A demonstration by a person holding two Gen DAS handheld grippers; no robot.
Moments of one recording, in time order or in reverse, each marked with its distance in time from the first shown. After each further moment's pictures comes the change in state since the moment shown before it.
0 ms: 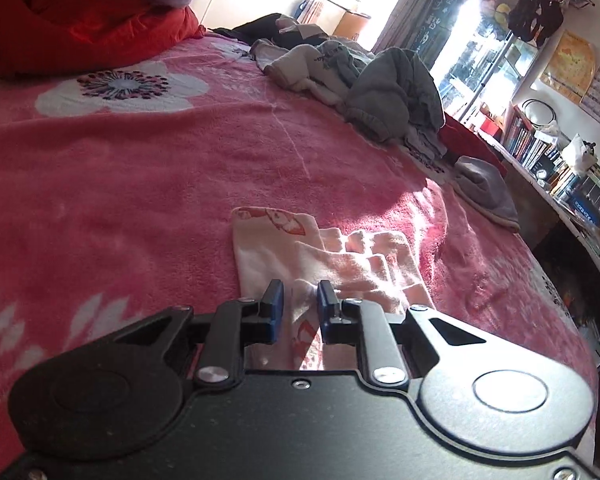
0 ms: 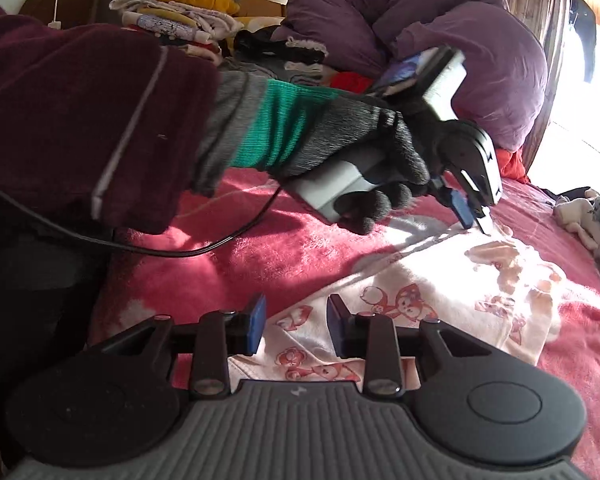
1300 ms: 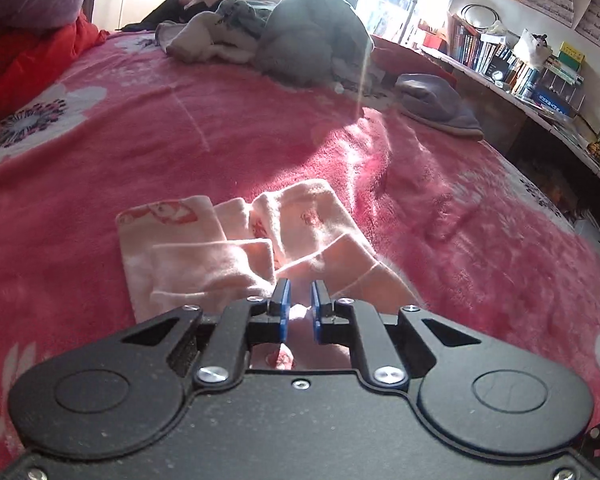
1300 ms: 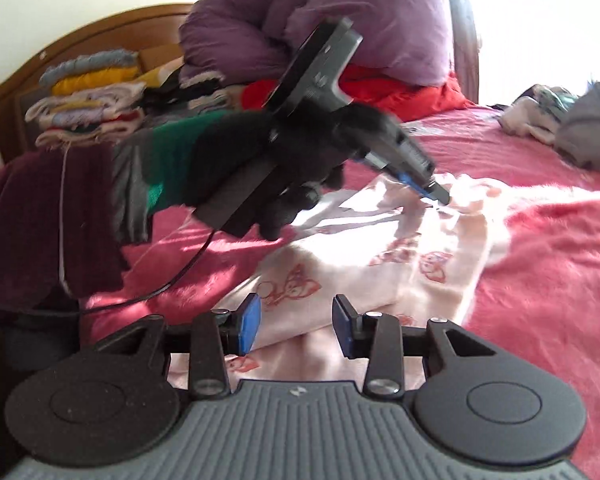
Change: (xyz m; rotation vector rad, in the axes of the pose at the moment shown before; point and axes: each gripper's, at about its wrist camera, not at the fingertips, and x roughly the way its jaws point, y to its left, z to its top) left arm 0.029 -0.053 -0.002 0.276 0.140 -0.062; right arm -0.020 -0.100 -0.025 0.424 -0.047 0.011
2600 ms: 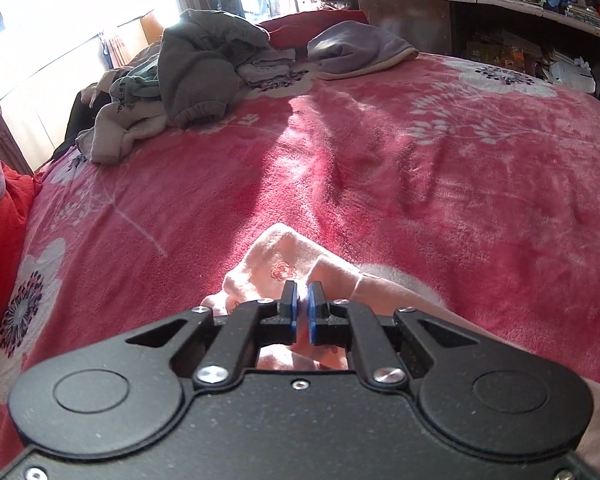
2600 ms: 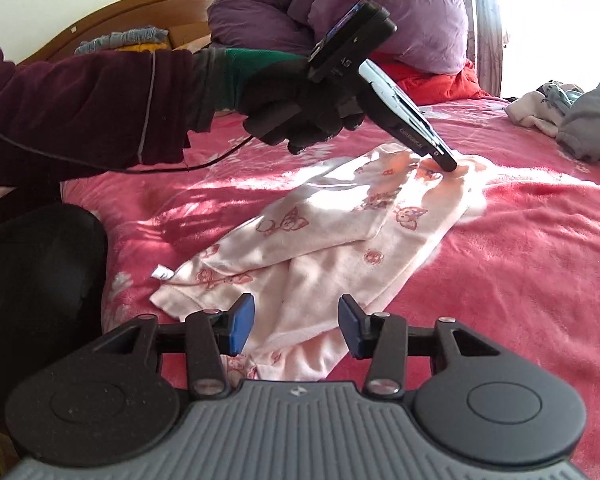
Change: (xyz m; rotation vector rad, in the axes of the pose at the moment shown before) left arm 0.014 -0.053 0.026 0.564 0.028 0.076; right arm -0.053 -0.009 -0.027 -0.116 0.095 0.058
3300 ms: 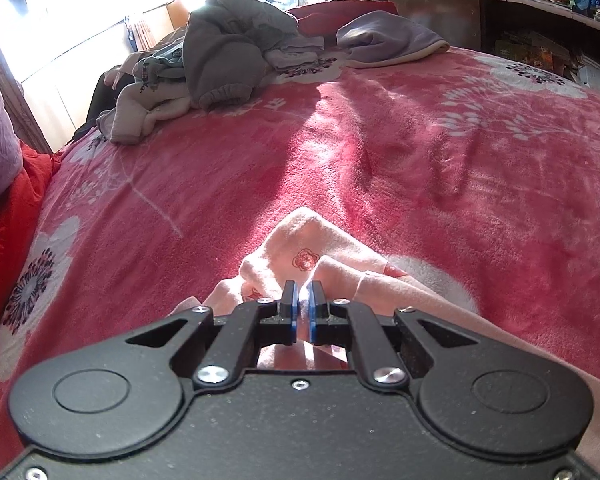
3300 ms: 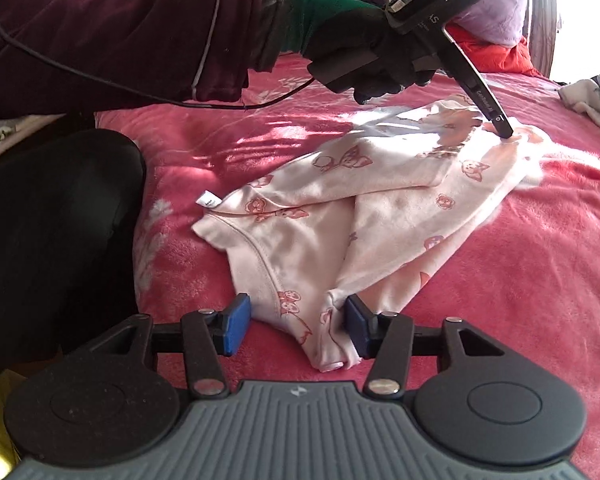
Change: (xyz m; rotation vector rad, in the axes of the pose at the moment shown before) left arm 0.014 0.002 -0.007 -0.051 0.026 0.063; right arm 0.008 0.019 -0.011 -0.083 0.145 0.095
